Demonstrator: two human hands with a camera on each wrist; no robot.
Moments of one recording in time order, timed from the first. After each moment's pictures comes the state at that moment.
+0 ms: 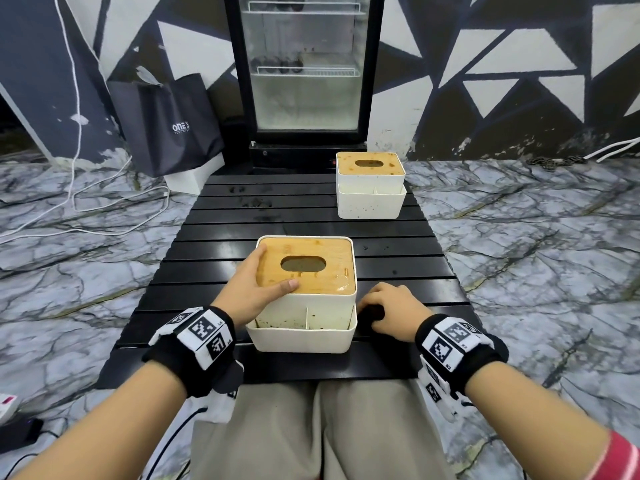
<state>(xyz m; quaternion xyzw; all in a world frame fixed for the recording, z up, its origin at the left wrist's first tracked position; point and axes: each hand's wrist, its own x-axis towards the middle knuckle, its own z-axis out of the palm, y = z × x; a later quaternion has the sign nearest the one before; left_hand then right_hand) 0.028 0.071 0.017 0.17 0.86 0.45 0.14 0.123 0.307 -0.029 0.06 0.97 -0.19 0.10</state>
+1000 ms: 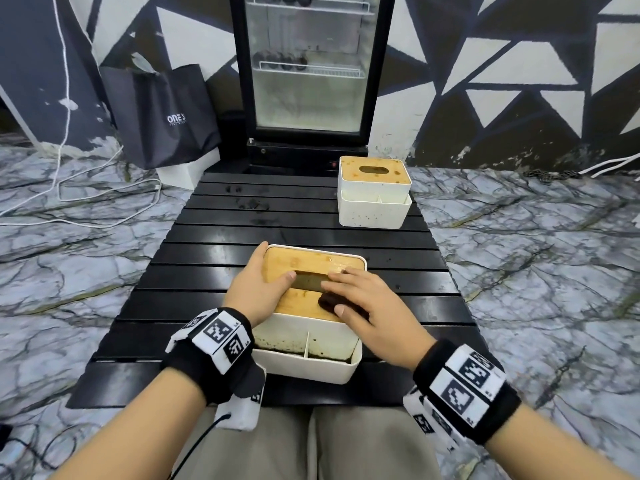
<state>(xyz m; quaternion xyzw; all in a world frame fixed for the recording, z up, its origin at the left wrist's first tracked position) 0.008 0.096 0.010 0.11 0.89 0.43 0.10 0.120 0.267 0.012 -0.08 0.95 -0.29 -0.11</state>
